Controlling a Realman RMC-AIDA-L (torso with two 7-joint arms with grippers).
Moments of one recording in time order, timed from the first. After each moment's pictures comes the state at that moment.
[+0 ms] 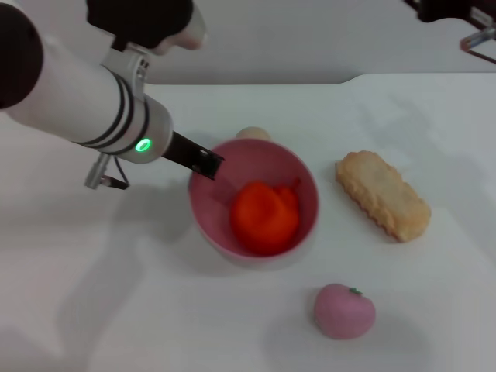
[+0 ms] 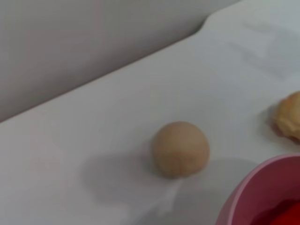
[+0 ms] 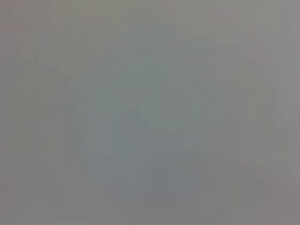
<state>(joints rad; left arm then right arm) -0.60 -2.06 1.72 1.48 -0.44 -1.26 0.04 0.05 2.09 -1.71 -1.80 0.67 0.37 -0.61</state>
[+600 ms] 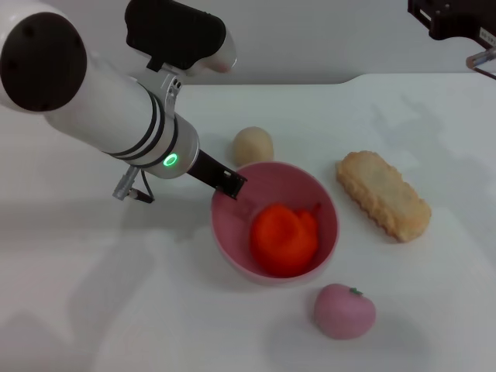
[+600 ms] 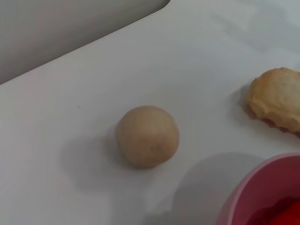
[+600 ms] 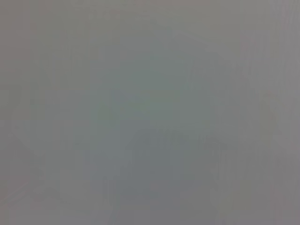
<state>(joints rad) -0.67 -2.07 1.76 1.32 -0.53 -1.20 0.07 0.04 2.09 -1.73 -1.72 0.67 0.30 -0.61</state>
